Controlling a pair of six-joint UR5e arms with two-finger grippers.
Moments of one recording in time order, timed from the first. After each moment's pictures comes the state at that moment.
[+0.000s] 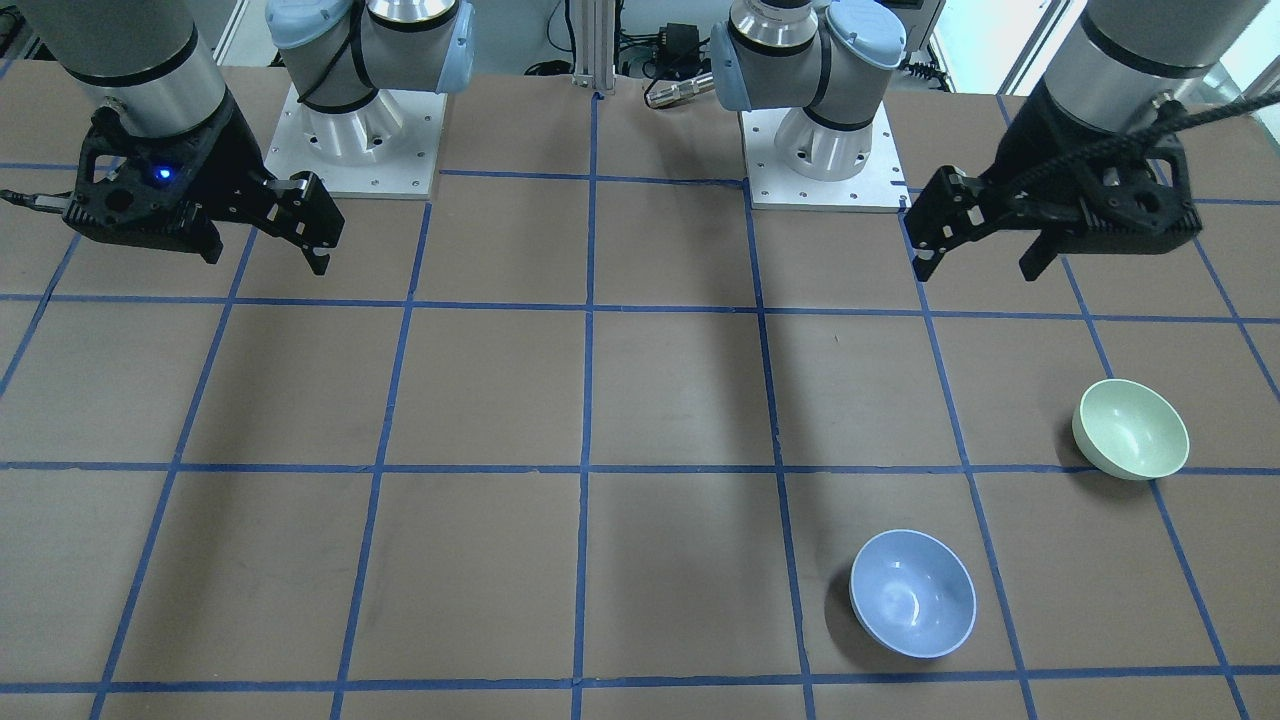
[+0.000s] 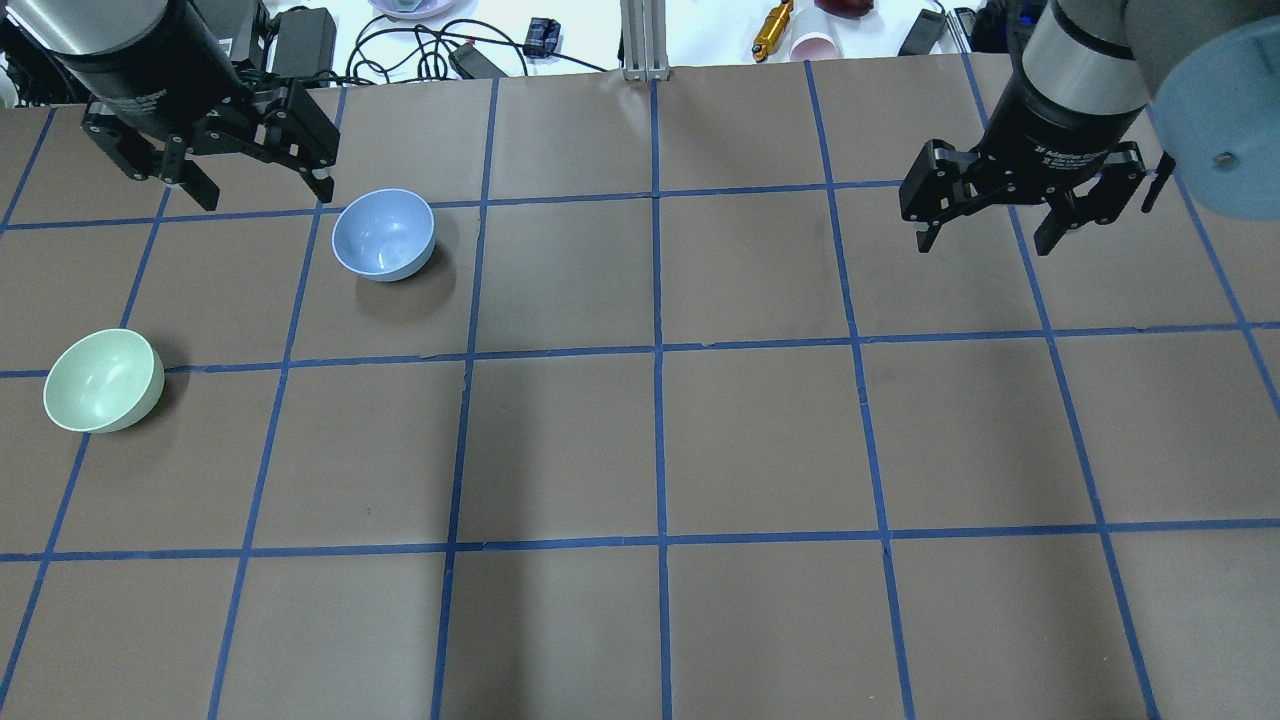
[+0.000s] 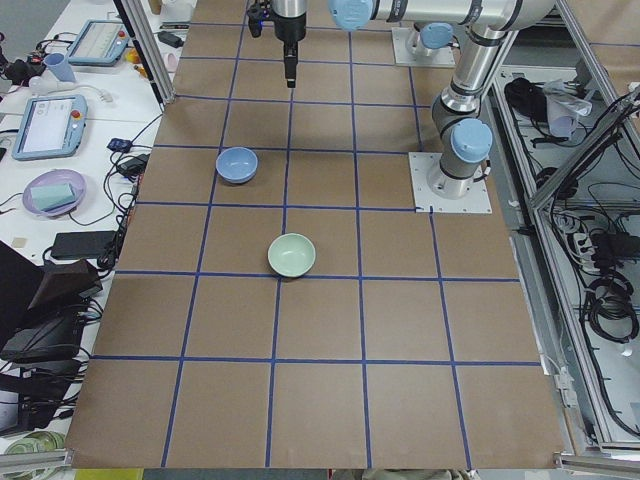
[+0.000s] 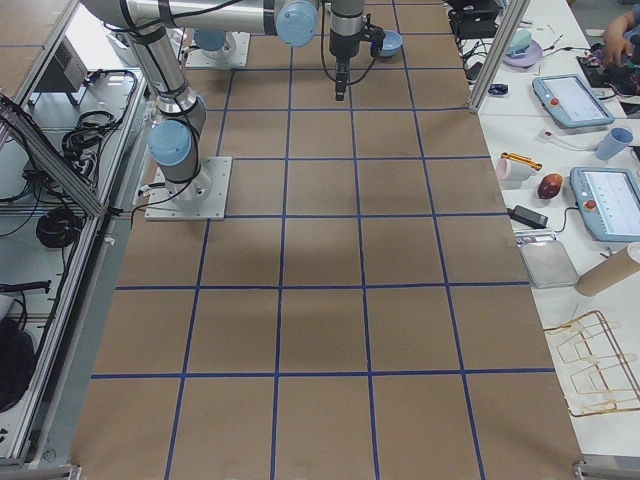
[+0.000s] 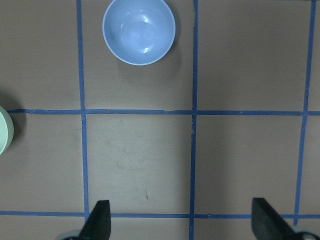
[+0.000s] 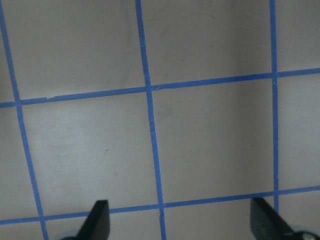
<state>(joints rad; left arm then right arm) -1.39 -1.60 -1.47 -1.63 1.56 0.14 1.52 -1.59 1.63 -1.60 -1.59 0.04</state>
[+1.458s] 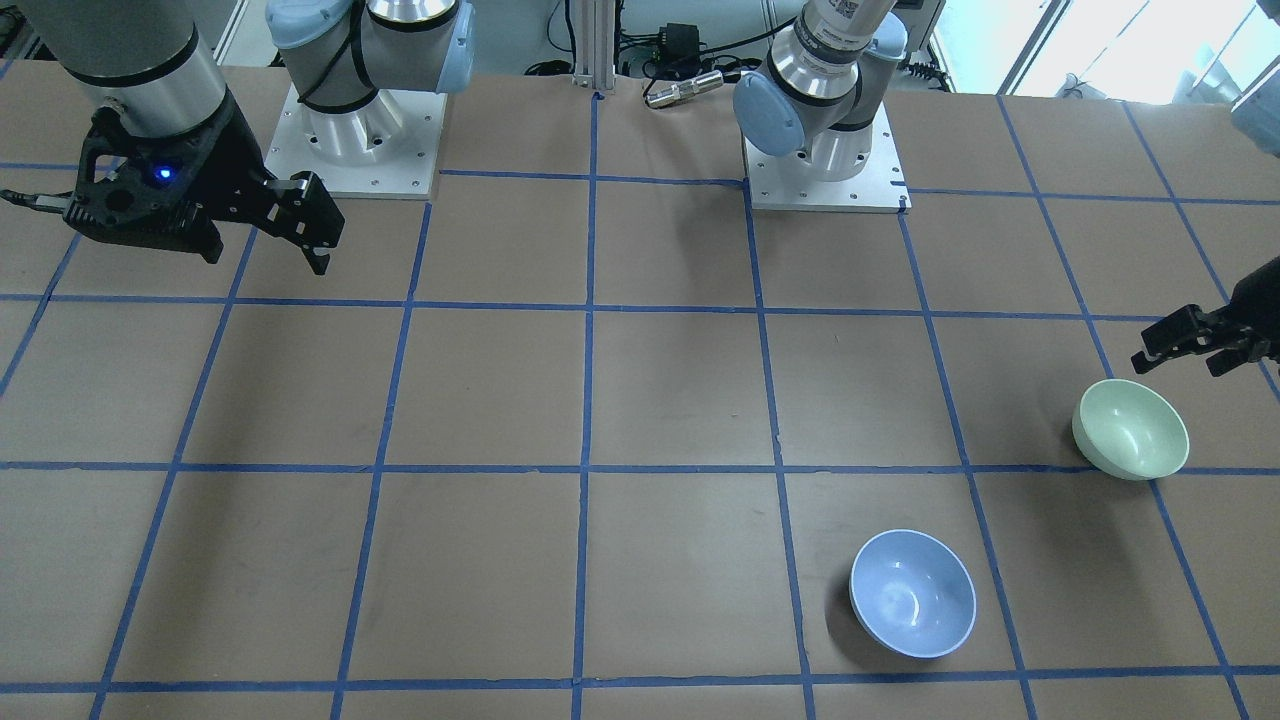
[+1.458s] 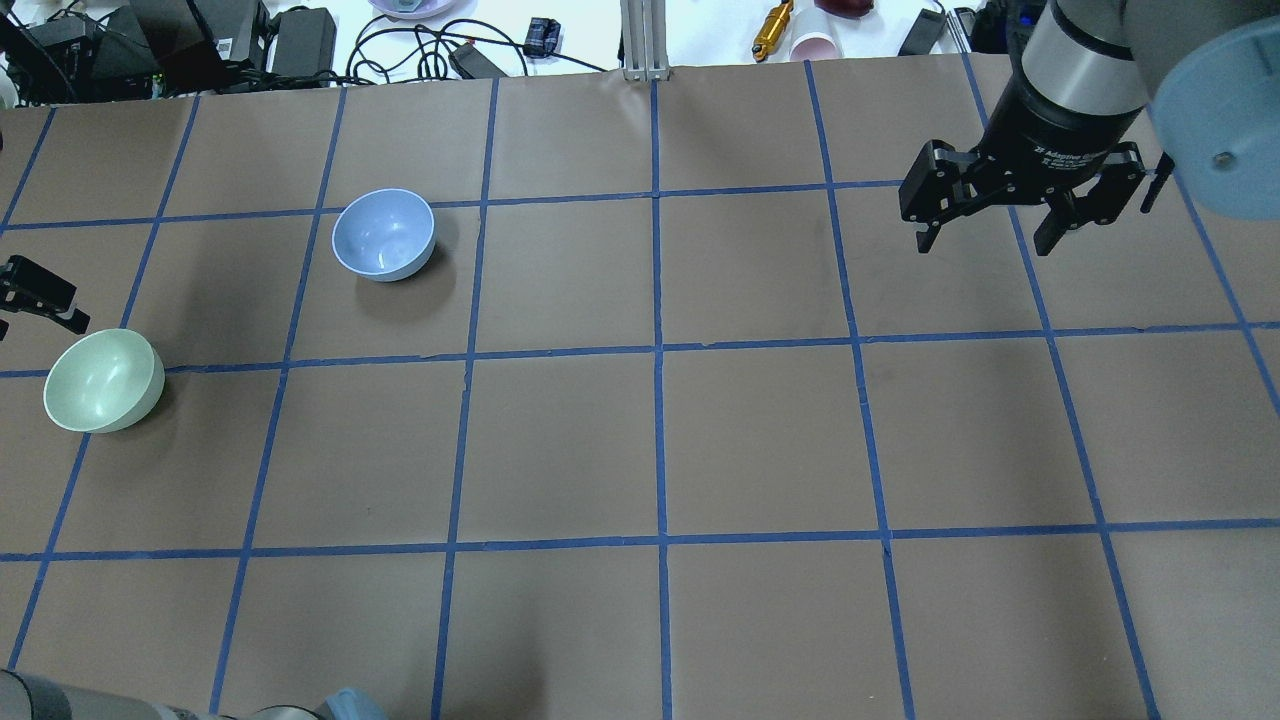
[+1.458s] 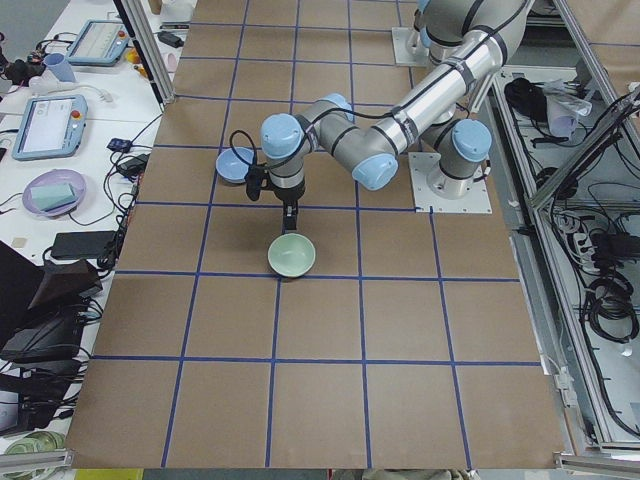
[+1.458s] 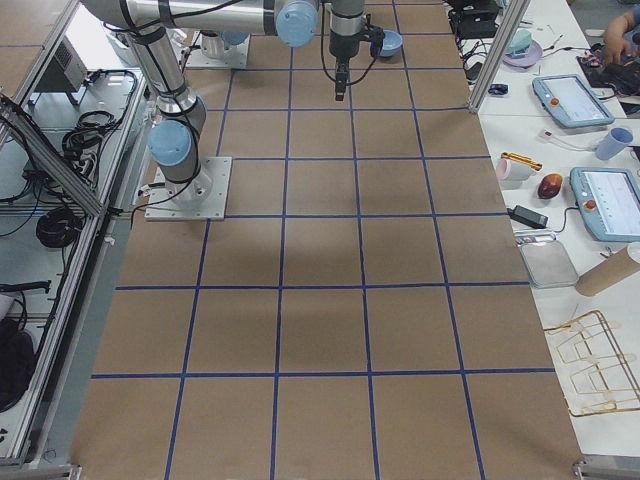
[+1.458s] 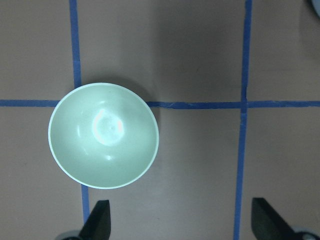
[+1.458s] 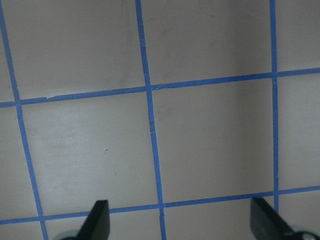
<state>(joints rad) -0.83 -1.83 -1.66 -1.28 1.55 0.73 1.52 -1.59 1.63 -1.60 -1.59 0.04</state>
